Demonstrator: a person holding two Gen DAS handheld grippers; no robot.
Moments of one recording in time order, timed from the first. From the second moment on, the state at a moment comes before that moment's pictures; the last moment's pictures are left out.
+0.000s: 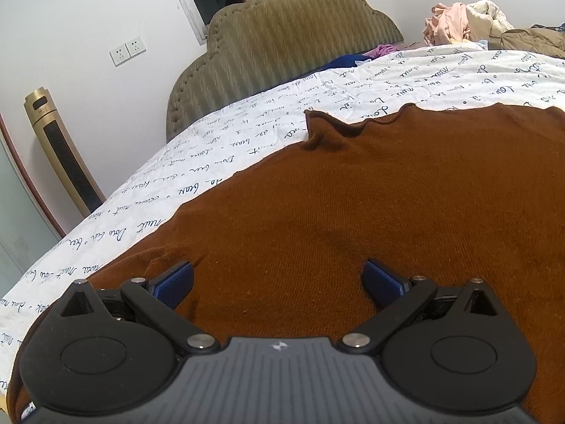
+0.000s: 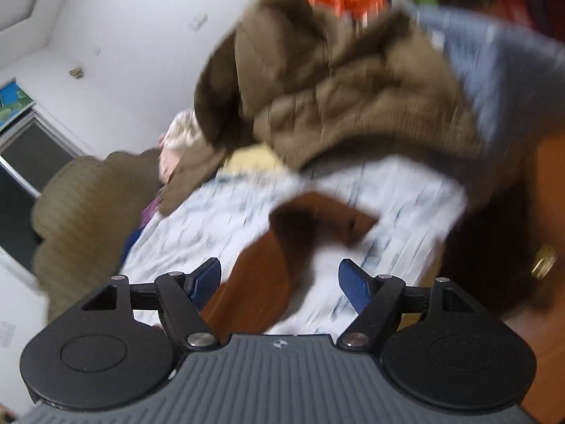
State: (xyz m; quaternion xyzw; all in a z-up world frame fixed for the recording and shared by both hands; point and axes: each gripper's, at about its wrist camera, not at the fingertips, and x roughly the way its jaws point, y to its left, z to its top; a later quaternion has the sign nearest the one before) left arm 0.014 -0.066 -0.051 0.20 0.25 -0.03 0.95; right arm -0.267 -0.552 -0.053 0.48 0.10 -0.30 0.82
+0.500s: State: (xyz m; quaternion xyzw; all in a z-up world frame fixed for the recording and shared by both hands) left arm 0.013 -0.068 -0.052 0.20 0.25 -0.03 0.95; right arm -0.246 -0.580 -0.037 0.41 0.06 -0.39 0.82
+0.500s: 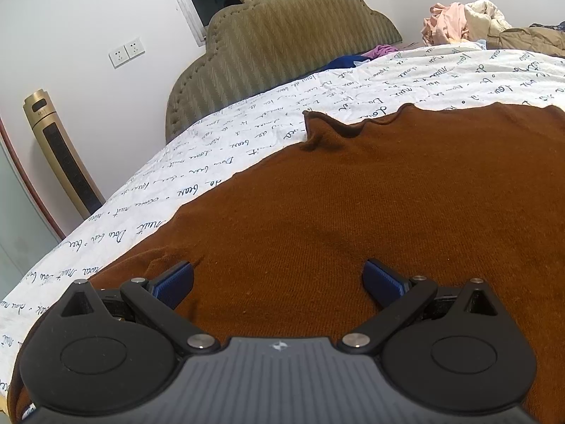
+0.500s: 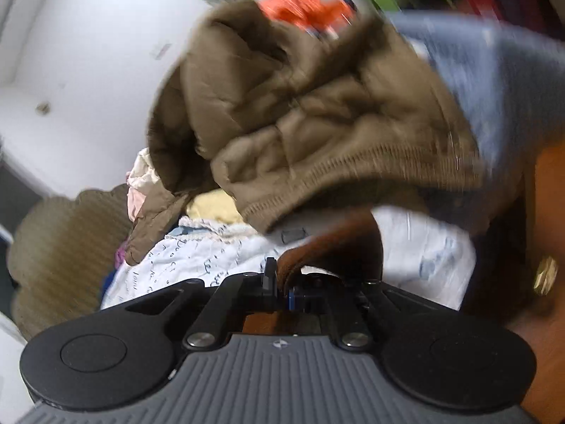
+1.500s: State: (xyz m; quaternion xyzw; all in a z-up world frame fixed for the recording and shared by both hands) left arm 0.037 -0.019 -0.024 0.12 0.29 0.01 0.95; right arm -0.003 -0.277 0.007 0.09 0.23 -0.04 0.97
